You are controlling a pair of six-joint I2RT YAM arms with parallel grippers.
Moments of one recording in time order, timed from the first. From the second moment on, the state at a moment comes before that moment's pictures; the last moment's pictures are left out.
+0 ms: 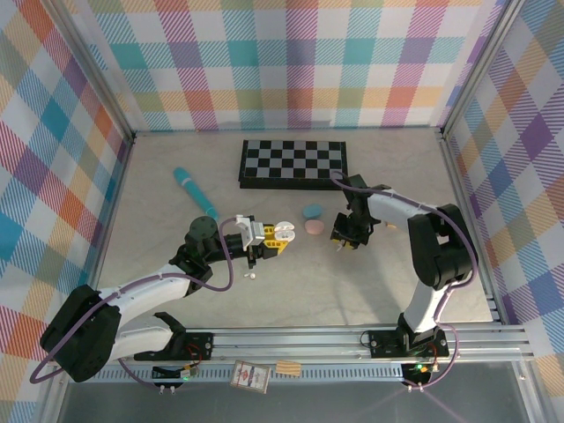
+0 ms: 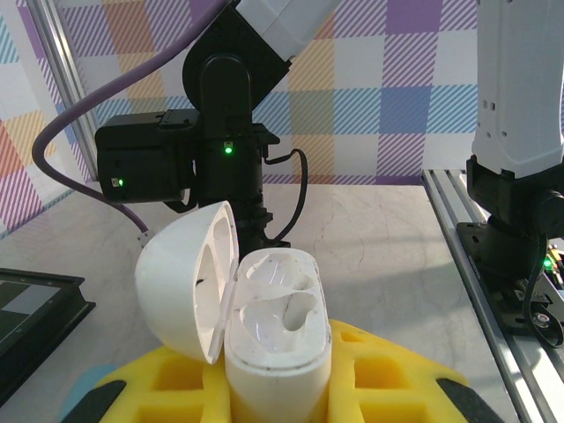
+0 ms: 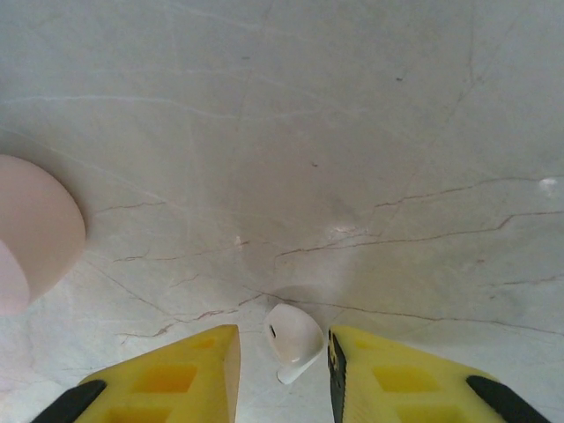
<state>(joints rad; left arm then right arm) -0.61 1.16 0.43 0.69 0.75 0.13 0.38 1.78 1.09 -0.76 -0.25 0.70</state>
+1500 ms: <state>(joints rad) -0.61 1.29 0.47 0.62 0.72 0.12 0.58 1.26 0.98 -0.61 0.03 0.46</state>
